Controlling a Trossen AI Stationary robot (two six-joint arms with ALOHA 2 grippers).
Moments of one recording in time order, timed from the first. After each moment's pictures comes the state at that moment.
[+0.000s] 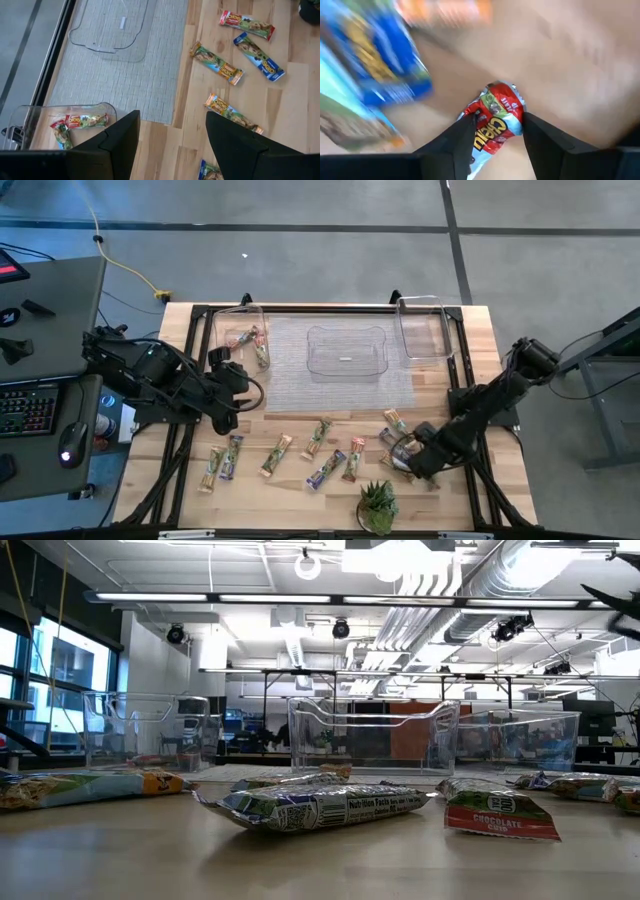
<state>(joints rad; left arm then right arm) -0.46 1.28 1.64 -1.46 -0.46 -0.50 0.75 1.49 0.68 -0.78 -0.07 1.75</state>
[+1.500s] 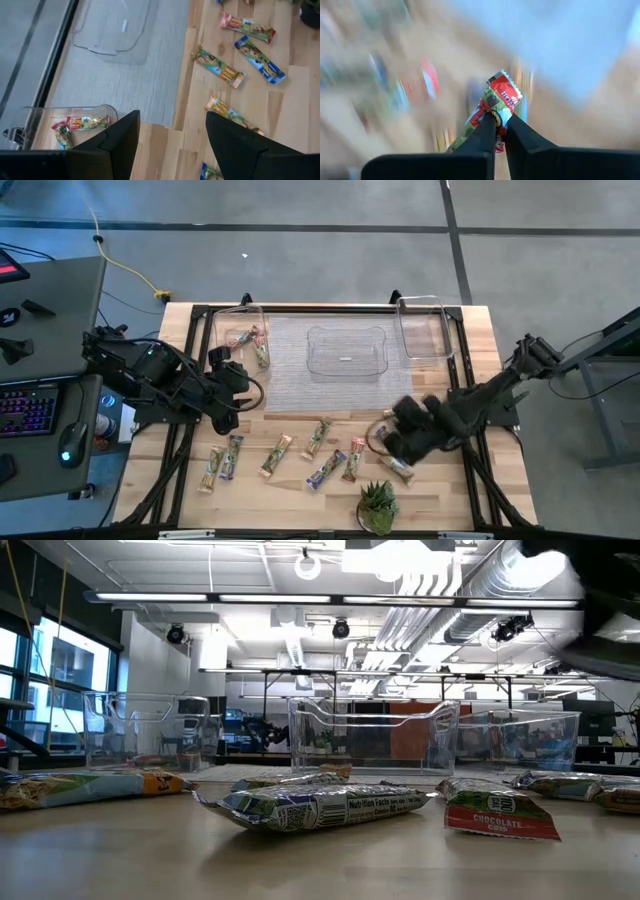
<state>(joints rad) -0.46 1.28 1.64 -1.45 -0.48 -0.50 0.57 1.43 1.14 -1.13 0.45 1.38</state>
